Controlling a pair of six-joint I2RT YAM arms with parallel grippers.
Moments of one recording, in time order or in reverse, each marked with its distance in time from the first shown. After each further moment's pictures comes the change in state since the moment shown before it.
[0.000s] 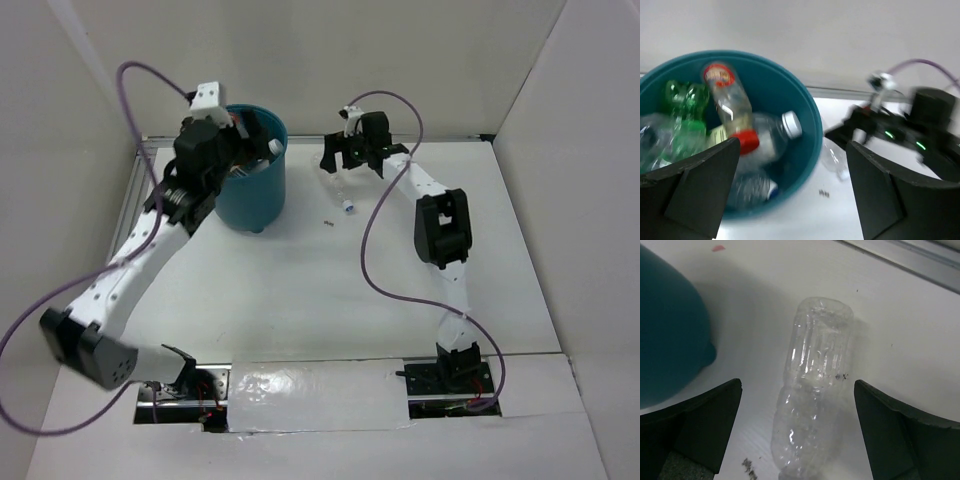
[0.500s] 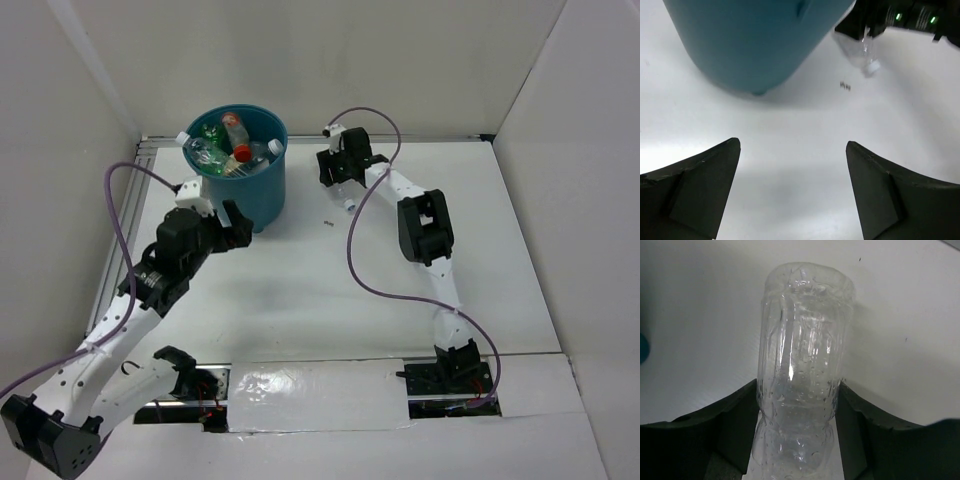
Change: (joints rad) left arm -0.023 -0.567 -0.656 -0.117 0.103 -0.114; right arm 0.070 0.196 0.112 -0.026 0.179 -0.114
